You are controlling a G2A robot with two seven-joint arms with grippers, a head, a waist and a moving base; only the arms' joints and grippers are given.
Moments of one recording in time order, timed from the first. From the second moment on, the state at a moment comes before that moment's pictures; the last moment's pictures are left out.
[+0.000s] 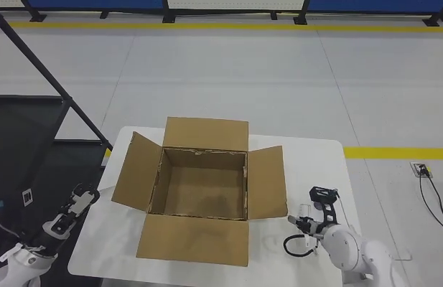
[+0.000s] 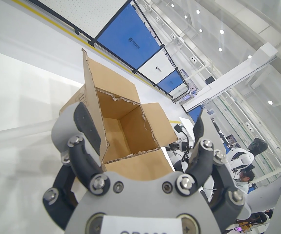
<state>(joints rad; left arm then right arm) 1.60 -1.02 -1.96 -1.81 -0.13 -0.58 -0.54 -1.24 -1.31 1.45 -1.81 -1.18 0.34 1.15</state>
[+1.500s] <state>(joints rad) 1.61 -1.02 -1.99 -1.82 -0.18 -0.59 -0.55 -1.28 -1.30 1.50 -2.06 -1.23 0.43 1.06</state>
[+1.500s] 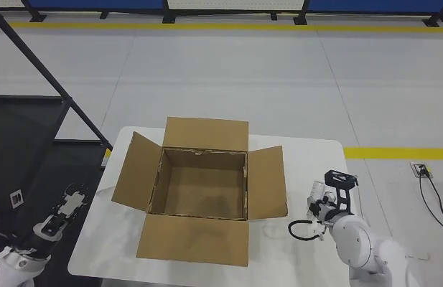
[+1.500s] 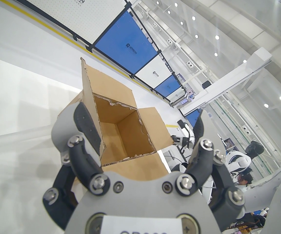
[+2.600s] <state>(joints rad) 1.69 -1.03 -2.12 -1.71 -0.33 -0.67 -0.55 -0.25 -1.63 0.56 -0.92 -0.71 0.15 0.97</state>
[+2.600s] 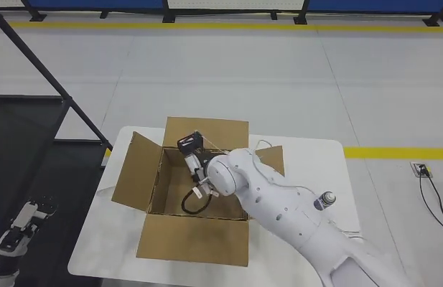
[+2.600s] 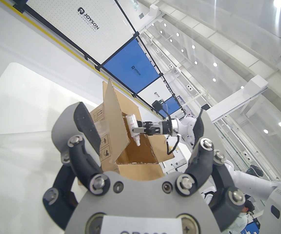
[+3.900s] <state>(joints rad) 1.61 -1.02 -2.07 -1.75 -0.28 -0.63 -0.62 -0.15 -1.78 0.57 -0.56 -0.66 0.00 0.72</state>
